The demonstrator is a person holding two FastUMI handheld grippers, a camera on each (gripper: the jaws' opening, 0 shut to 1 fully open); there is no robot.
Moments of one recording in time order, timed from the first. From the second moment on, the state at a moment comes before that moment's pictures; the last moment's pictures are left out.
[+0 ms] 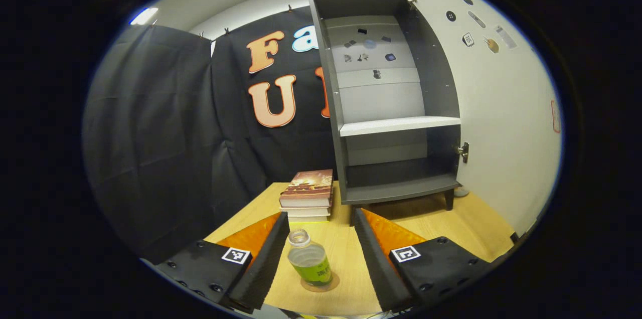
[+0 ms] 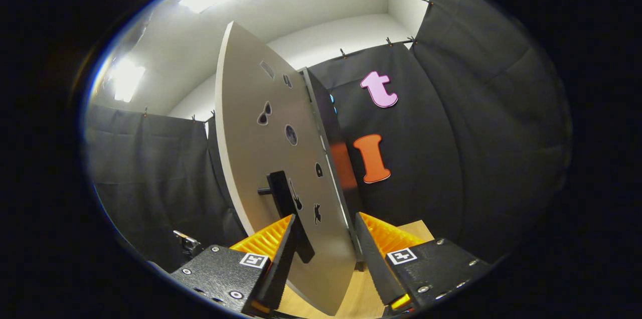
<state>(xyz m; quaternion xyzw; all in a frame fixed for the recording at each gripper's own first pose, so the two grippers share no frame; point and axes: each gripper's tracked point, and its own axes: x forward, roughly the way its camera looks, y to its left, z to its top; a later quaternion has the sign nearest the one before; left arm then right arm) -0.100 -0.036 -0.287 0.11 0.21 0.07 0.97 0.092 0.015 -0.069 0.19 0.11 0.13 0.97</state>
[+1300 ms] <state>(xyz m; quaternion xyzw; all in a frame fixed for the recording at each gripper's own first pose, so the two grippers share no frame) -0.048 -0.009 -0.168 0.11 0.11 0.12 0.98 0.108 0.104 -0.082 0.20 0.13 0.33 0.91</state>
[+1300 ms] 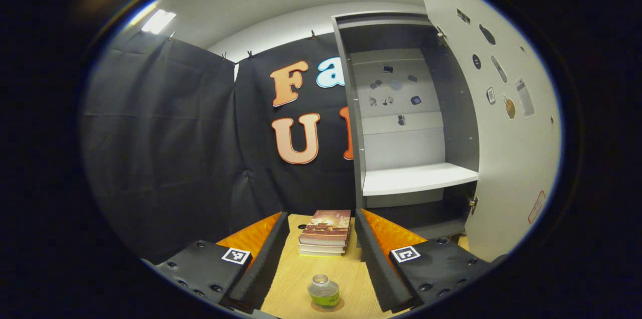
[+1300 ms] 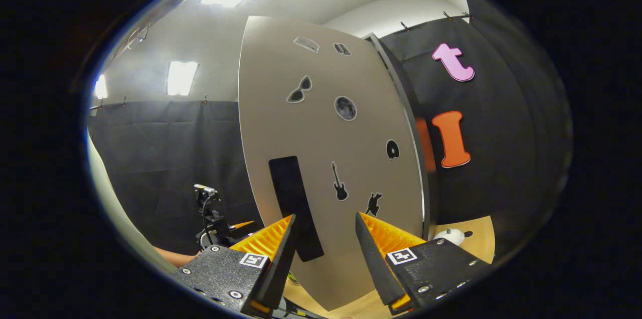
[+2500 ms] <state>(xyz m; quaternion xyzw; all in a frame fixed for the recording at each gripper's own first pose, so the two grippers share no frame) -0.008 0.155 -0.167 0.08 0.11 0.14 0.98 0.159 0.188 -0.092 0.16 0.16 0.29 0.93</state>
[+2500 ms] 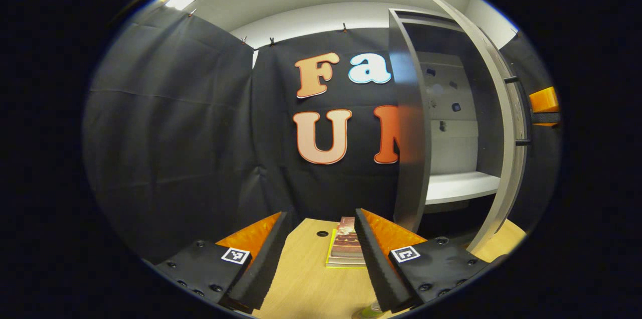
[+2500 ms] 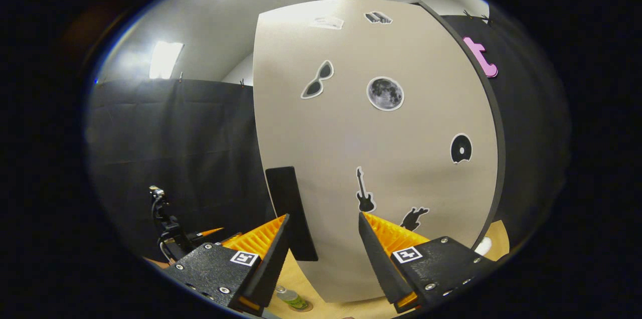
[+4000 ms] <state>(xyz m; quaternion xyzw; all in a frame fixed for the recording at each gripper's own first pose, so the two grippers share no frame) 0.091 0.092 -0.139 0.04 0.13 0.02 0.99 0.146 0.168 -0.080 0.02 0.13 0.13 0.98</state>
